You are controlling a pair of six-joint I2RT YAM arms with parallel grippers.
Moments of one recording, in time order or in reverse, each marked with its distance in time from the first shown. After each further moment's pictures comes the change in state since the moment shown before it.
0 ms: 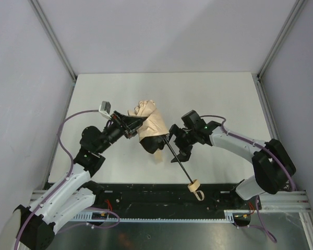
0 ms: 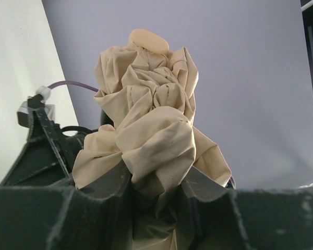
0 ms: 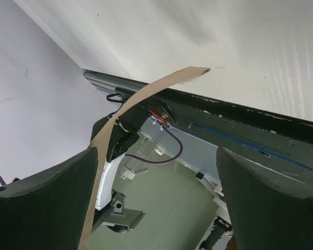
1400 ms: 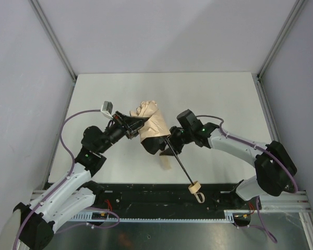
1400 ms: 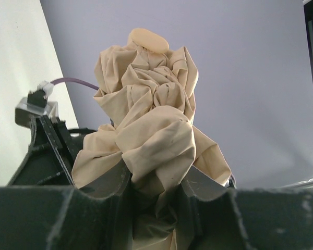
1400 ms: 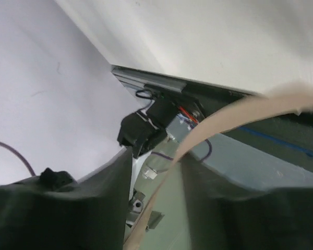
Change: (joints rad) left arm -0.025 0.016 0.000 0.019 0.003 -0.001; right arm 0.085 -0.014 0.029 0.069 0.050 0.188
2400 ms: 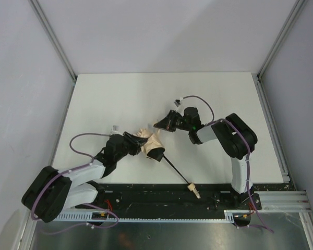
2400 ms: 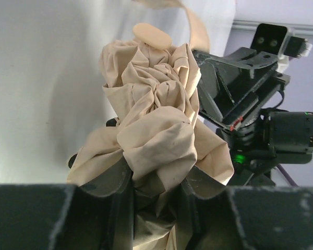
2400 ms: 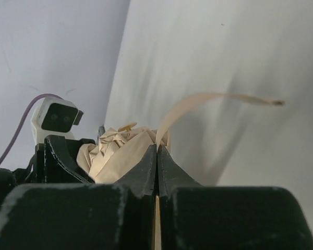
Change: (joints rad) left arm -0.038 0.333 -0.256 -0.010 -0.304 0.001; right arm -0.222 0.555 -0.067 1.307 -0.061 -0.516
